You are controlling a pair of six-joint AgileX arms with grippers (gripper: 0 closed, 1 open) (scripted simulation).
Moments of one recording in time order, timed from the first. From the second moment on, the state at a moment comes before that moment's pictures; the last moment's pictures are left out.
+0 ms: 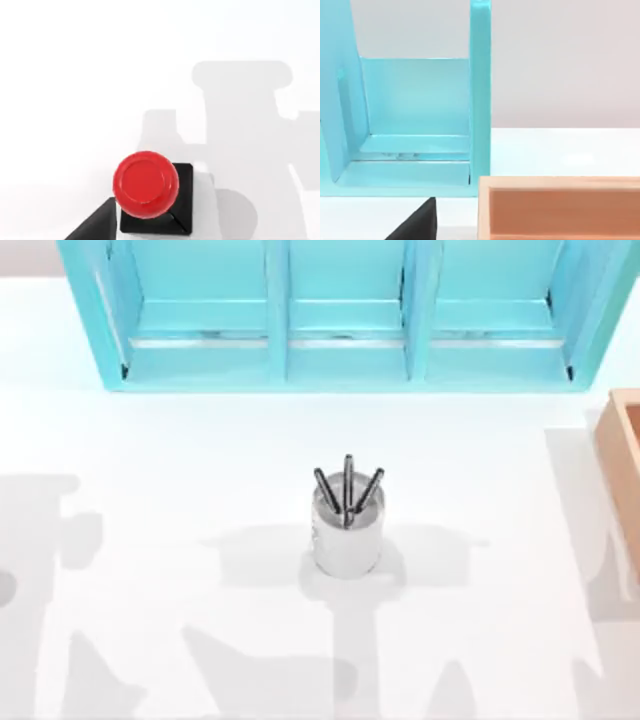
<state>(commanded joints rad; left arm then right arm) 0.15 0.90 0.75 -0.67 0.00 0.16 0.00 0.00 0.00 0.00 0.00 0.00</state>
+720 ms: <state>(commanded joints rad) 0.28 1.72 1.43 -1.27 0.00 0.31 0.00 0.00 0.00 0.00 0.00 0.00</state>
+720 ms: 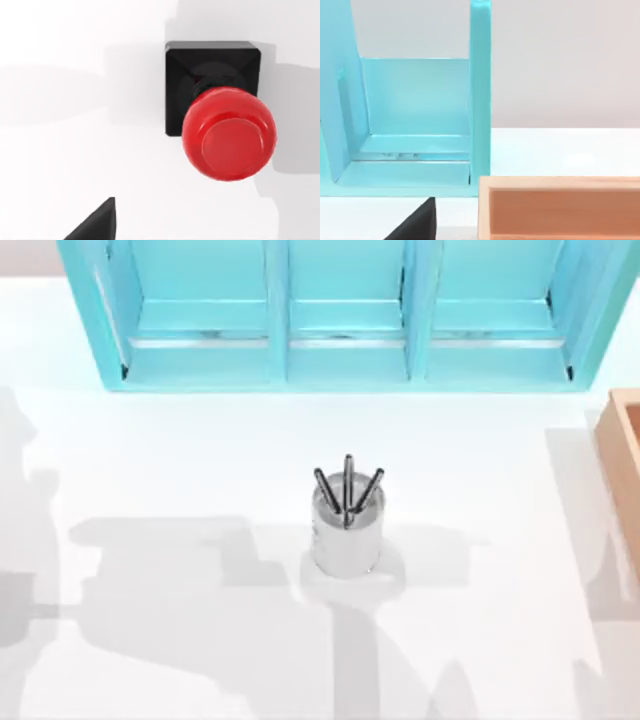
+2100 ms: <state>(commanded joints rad) 0.29 1.83 1.15 -0.89 0.00 0.32 0.00 0.00 0.00 0.00 0.00 0.00</state>
